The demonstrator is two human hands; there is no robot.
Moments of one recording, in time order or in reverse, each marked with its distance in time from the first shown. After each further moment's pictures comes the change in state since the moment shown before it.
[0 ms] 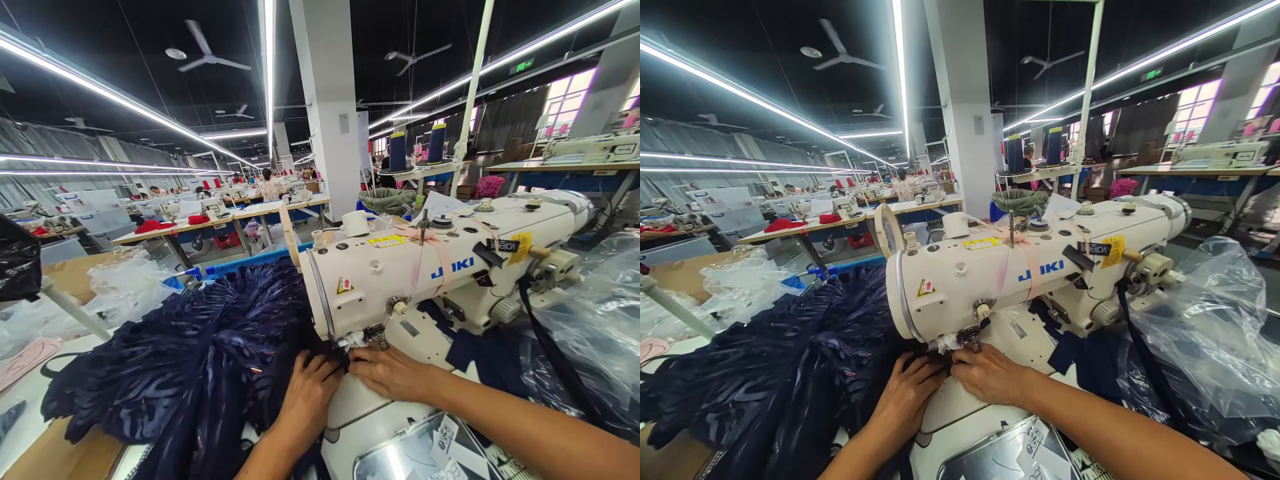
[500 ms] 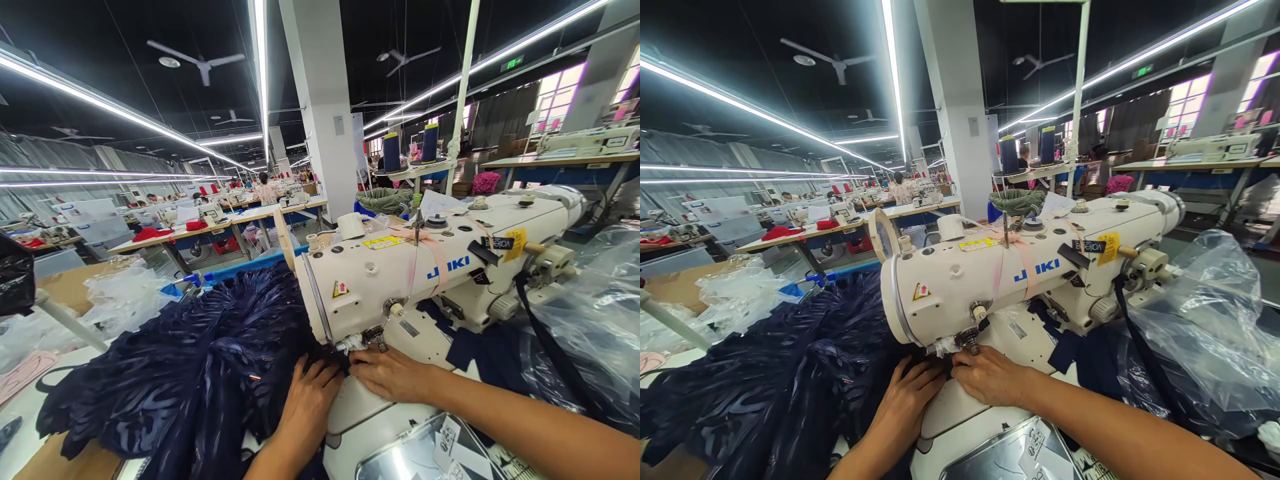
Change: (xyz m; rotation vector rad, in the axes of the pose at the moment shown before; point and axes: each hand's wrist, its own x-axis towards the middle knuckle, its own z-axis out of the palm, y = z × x) left_hand -0.002 -0.004 0.006 0.015 -0.002 -0.018; right_hand -0.002 0.001 0.006 0.056 0.044 0.005
